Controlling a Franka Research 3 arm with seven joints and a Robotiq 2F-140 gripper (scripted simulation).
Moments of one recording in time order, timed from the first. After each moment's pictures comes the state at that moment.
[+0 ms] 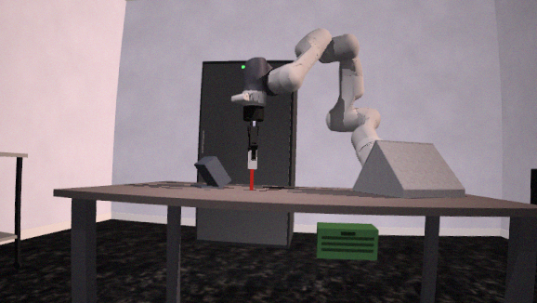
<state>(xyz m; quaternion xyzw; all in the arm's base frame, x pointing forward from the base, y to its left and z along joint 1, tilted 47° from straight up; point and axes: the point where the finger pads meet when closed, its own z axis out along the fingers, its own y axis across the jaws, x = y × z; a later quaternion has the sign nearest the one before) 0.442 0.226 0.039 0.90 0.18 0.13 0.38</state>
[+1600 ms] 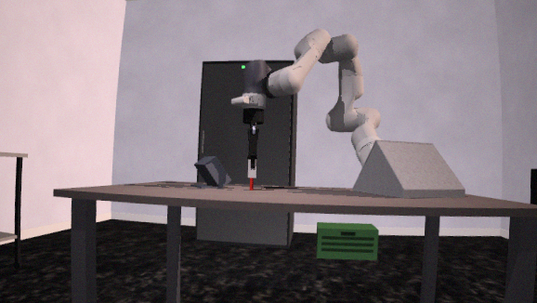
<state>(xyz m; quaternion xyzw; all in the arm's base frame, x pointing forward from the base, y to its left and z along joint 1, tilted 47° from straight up) 0.445 0.220 0.032 0.90 0.18 0.13 0.38</state>
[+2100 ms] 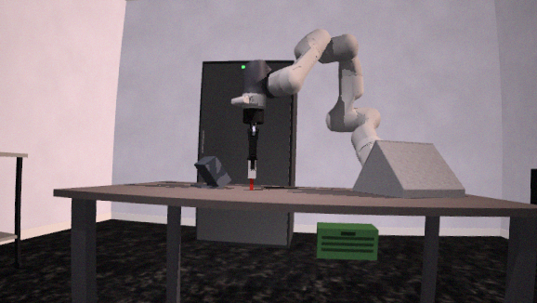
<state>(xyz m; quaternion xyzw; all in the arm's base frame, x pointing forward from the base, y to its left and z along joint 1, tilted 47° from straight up) 0.445 0.220 0.032 0.90 0.18 0.13 0.38</state>
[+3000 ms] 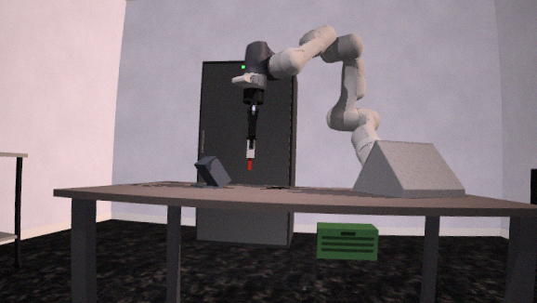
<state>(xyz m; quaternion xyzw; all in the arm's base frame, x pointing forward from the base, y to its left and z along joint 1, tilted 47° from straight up) 0.423 0.272 0.078 0.90 0.19 0.14 0.36</state>
